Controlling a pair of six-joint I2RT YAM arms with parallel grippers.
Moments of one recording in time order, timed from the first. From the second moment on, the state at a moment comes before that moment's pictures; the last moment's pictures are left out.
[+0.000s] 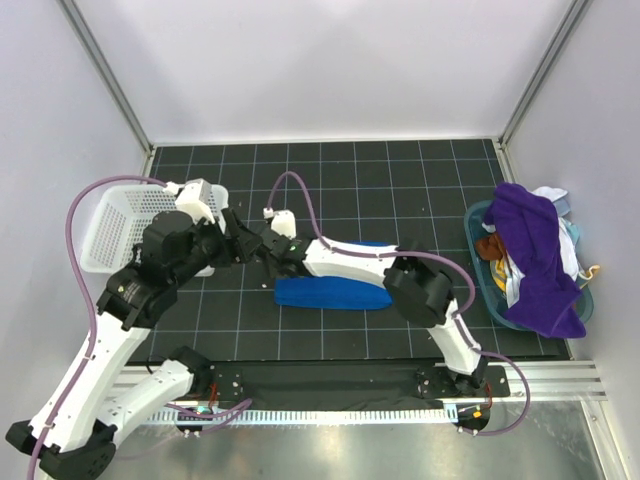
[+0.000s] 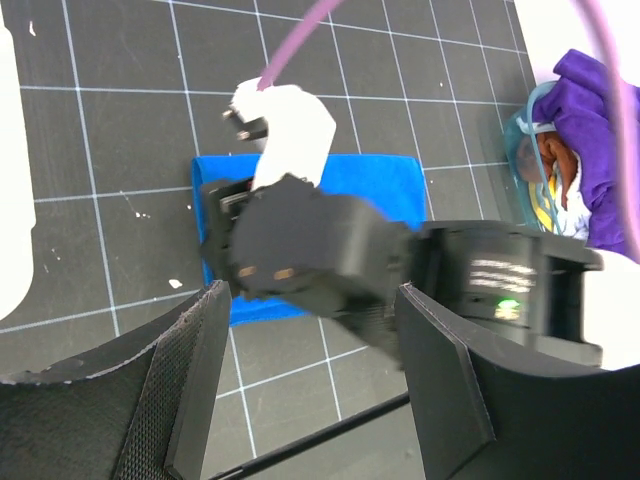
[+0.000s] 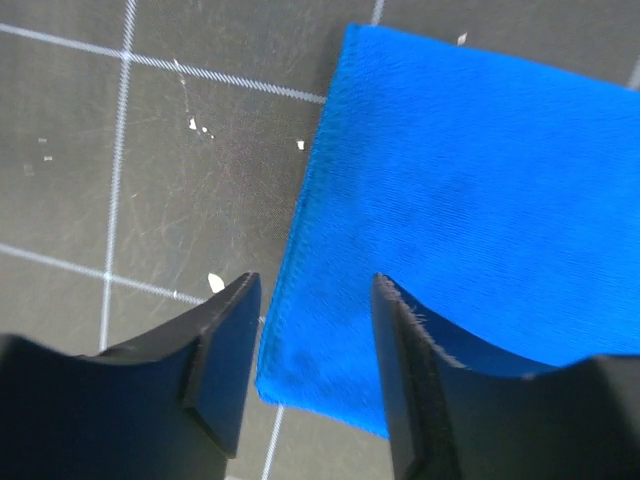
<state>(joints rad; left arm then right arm) -0.50 0.80 1.10 -0.73 -0.02 -0.54 1.06 2.10 1.64 -0.54 0.39 0.77</state>
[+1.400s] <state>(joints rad) -0.50 0.77 1.16 -0.76 -0.07 -0.49 1.06 2.31 1.86 -0.75 0.51 0.80</state>
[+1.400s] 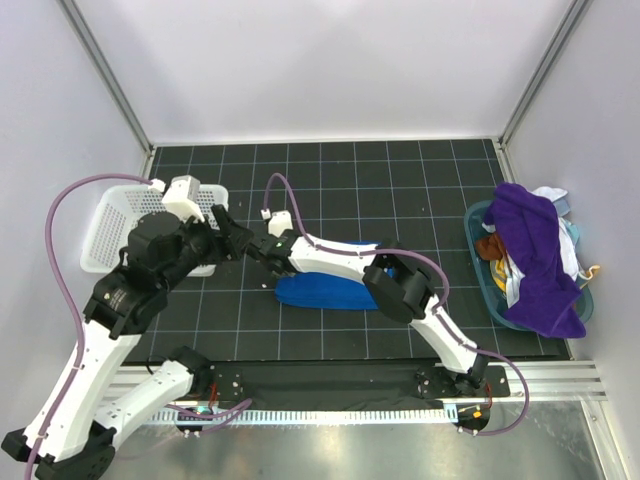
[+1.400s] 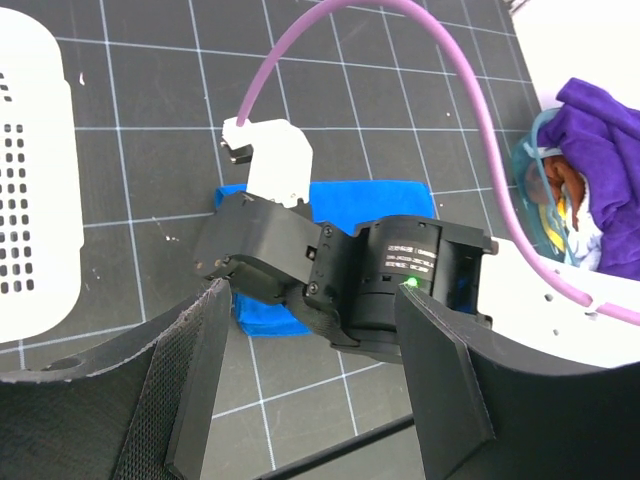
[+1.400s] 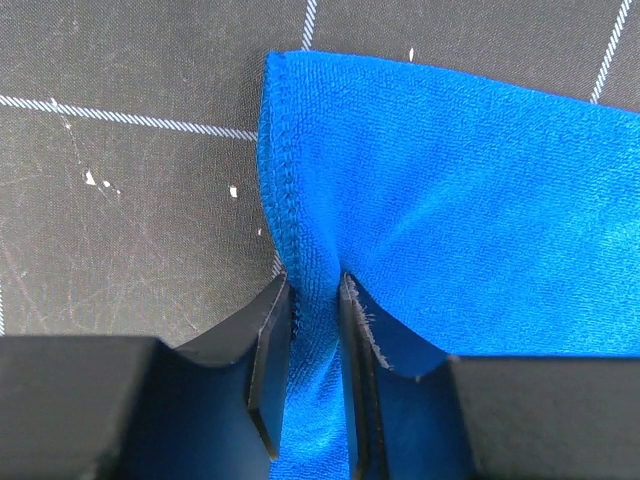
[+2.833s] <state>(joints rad) -0.38 1.42 1.14 -0.64 0.03 -0.50 0.90 1.81 1.17 -0.08 0.19 0.79</state>
